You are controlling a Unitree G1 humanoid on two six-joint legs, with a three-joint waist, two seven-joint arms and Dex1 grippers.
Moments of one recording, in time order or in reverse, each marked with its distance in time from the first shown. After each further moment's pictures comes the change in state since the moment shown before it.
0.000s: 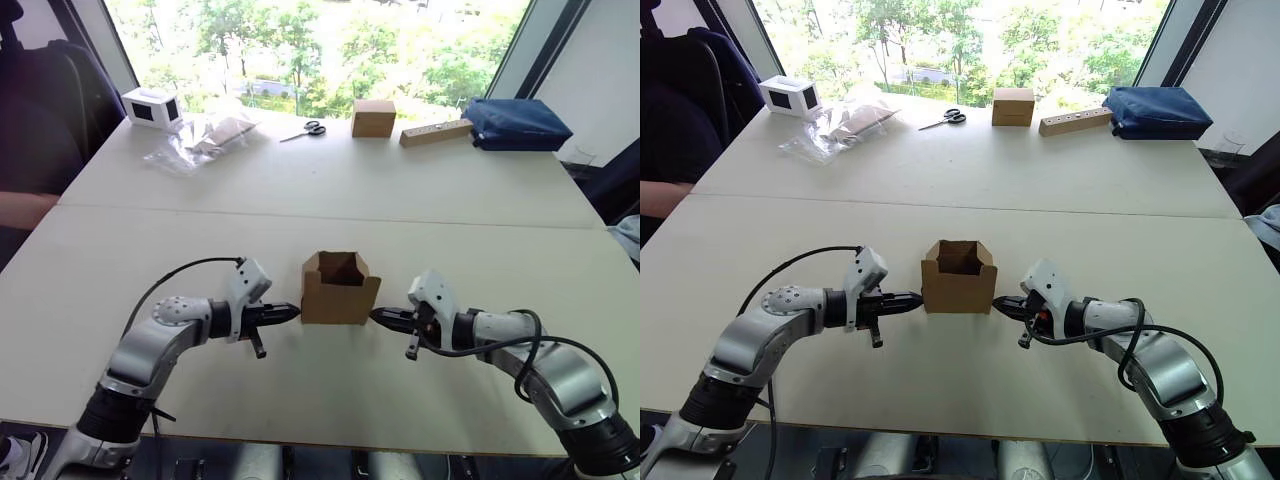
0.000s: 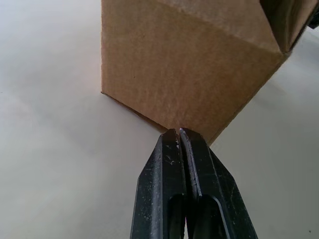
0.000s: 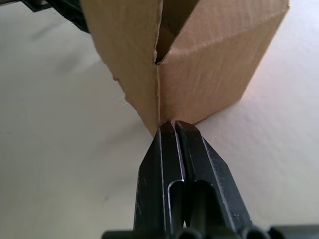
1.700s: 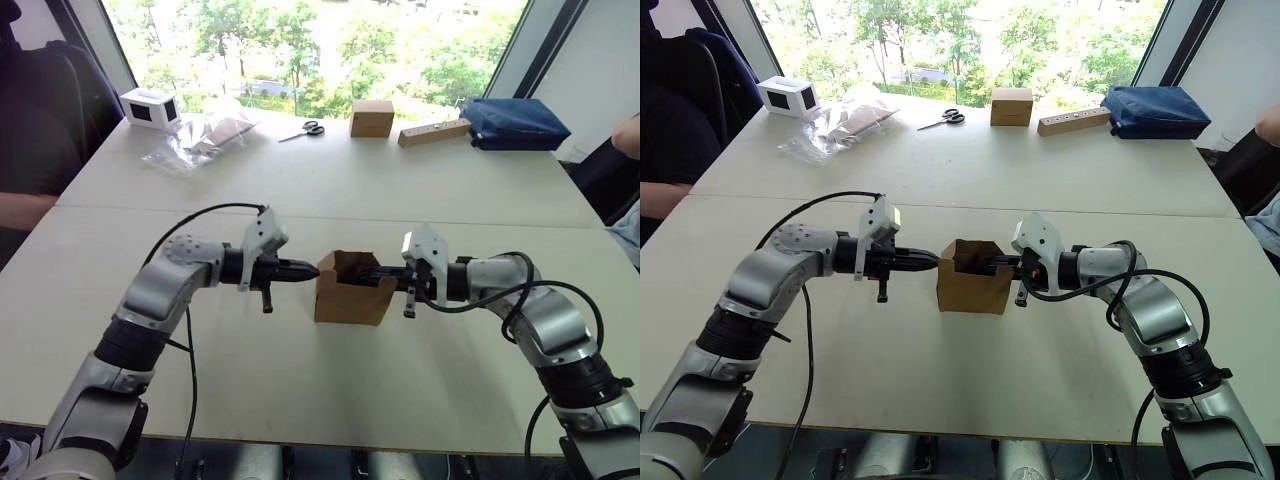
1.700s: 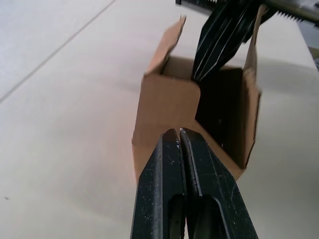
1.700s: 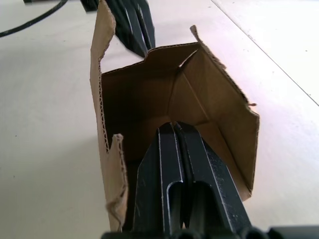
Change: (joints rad) left arm -0.393 0.035 -0.048 0.165 -0.022 -0.091 -0.213; right arm -0.306 0.033 0.002 0.161 -0.046 -0.059 0.213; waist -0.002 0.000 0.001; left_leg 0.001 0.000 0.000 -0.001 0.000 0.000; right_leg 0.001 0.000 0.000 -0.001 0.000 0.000
